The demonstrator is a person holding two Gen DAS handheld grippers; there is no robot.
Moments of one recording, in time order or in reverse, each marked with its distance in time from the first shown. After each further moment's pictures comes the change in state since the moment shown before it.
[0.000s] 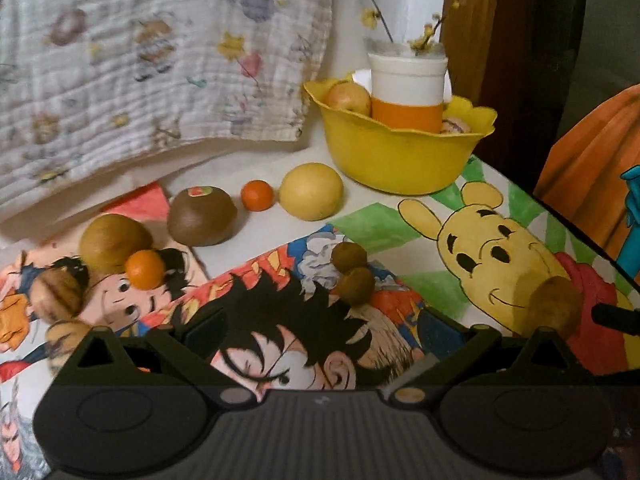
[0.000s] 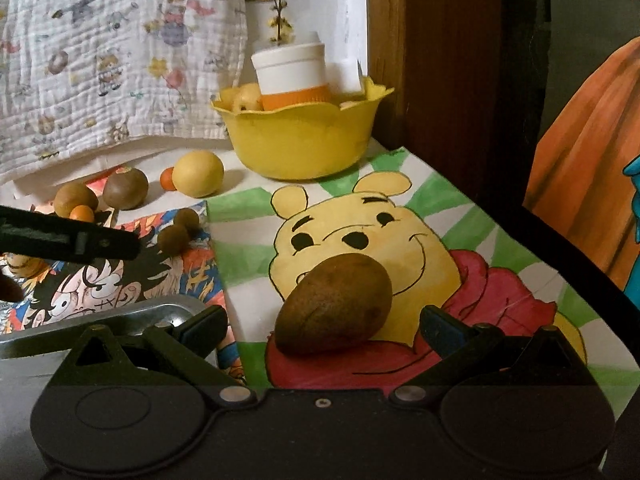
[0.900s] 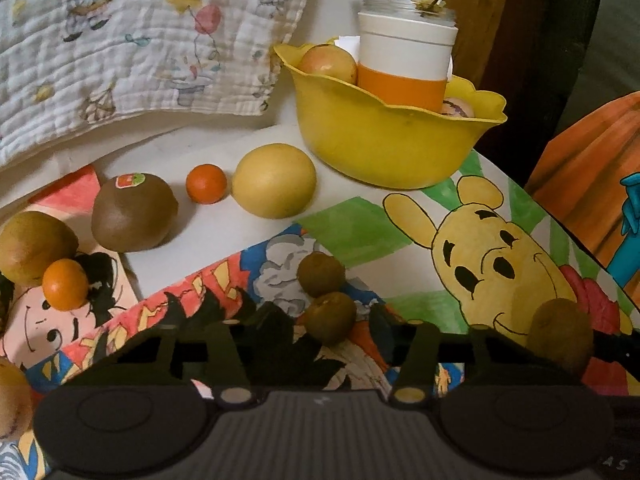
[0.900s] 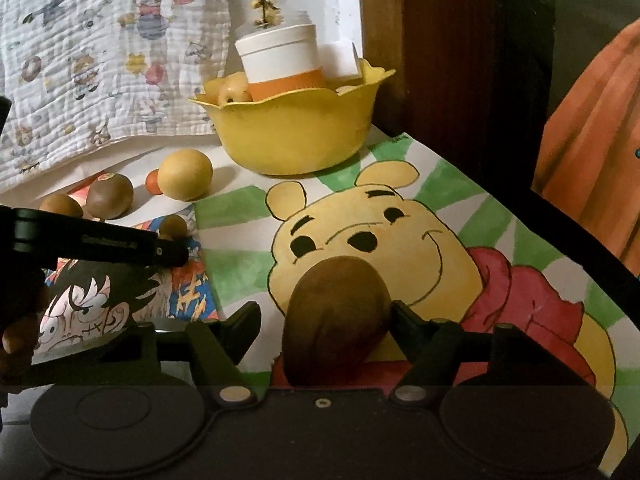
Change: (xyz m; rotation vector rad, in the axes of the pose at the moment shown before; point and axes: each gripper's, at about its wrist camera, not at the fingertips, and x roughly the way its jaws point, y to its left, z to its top) left arm 0.059 -0.002 0.017 -0.032 0.060 -0.114; right arm 0.028 0.004 0.013 0.046 0.028 -0.004
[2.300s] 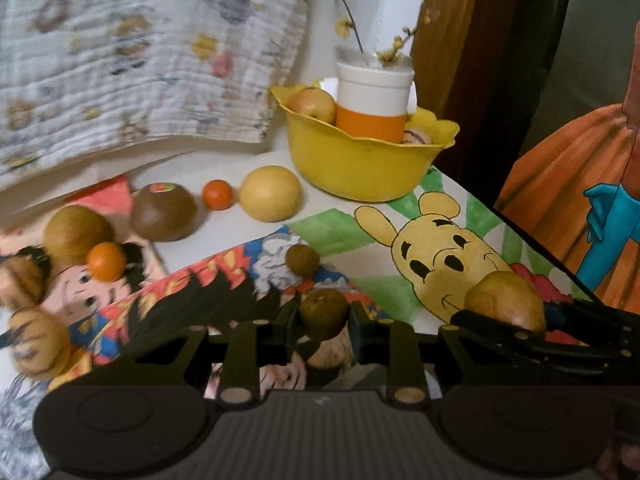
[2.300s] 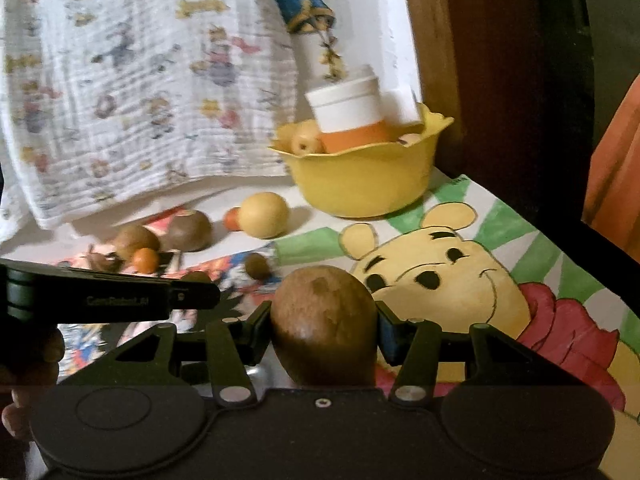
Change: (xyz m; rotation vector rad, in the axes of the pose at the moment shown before) left arm -0.079 -0.008 -0.029 -0.018 -0.082 -0.015; right arm -0.036 0.009 0.003 -0.005 -0.102 0.216
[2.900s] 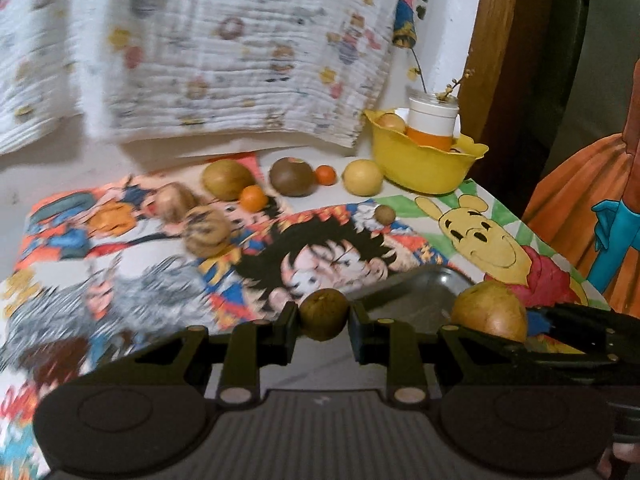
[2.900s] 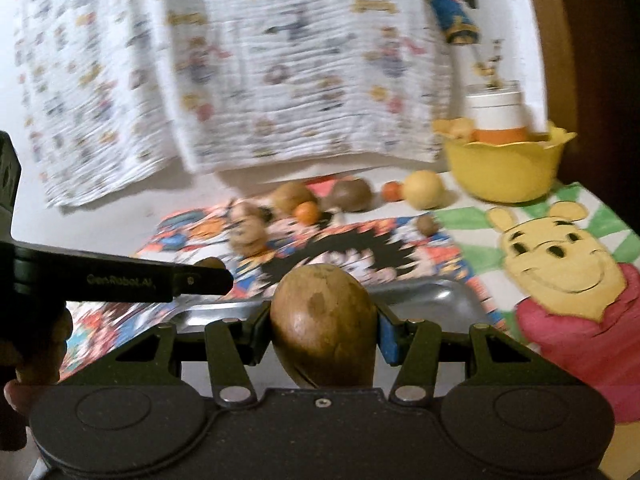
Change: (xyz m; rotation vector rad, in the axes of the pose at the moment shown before) left arm -0.140 0.042 -0.092 -0.107 -0.095 0.136; right arm -0.068 0.096 -0.058 -0.155 0.003 0.269
